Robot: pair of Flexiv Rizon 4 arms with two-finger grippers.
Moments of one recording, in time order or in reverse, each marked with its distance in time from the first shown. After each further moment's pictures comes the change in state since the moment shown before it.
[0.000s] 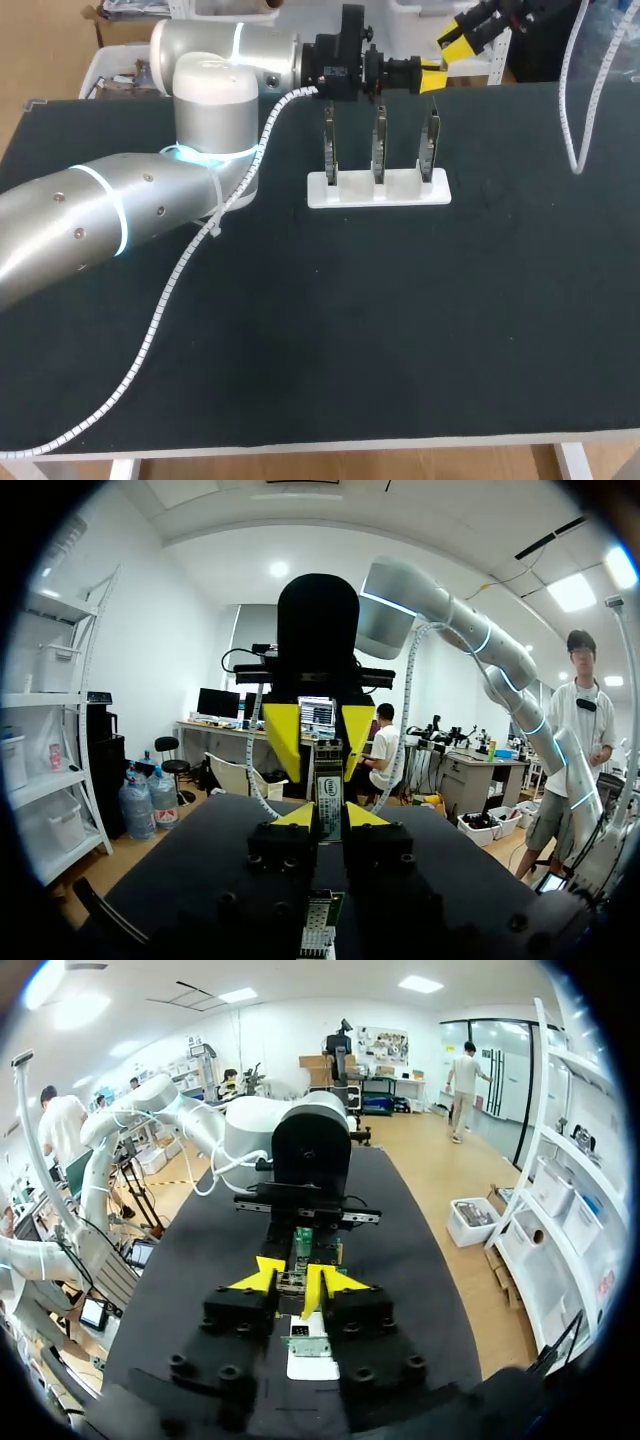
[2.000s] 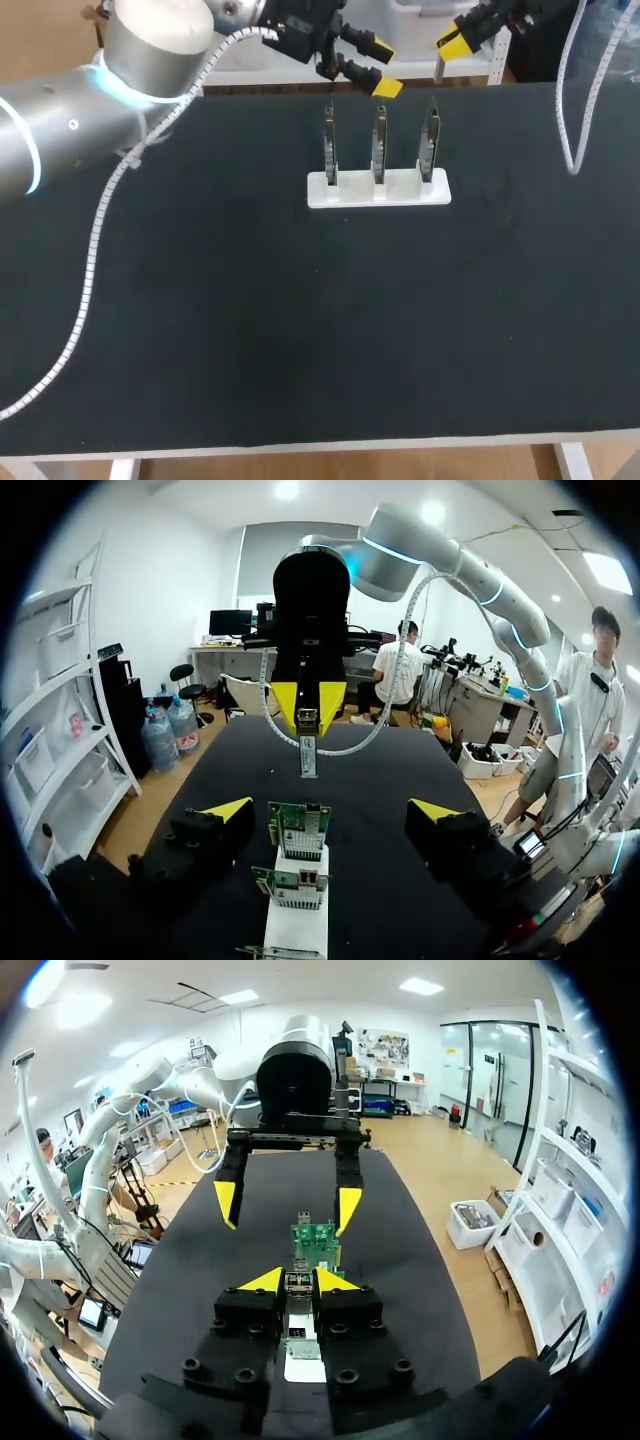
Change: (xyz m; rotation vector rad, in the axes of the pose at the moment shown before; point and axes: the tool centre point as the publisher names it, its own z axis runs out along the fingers) left arm -0.007 -0.016 -0.072 -0.067 0.438 -0.021; right arm 0.000 -0.003 0.002 0.001 -0.012 -0.006
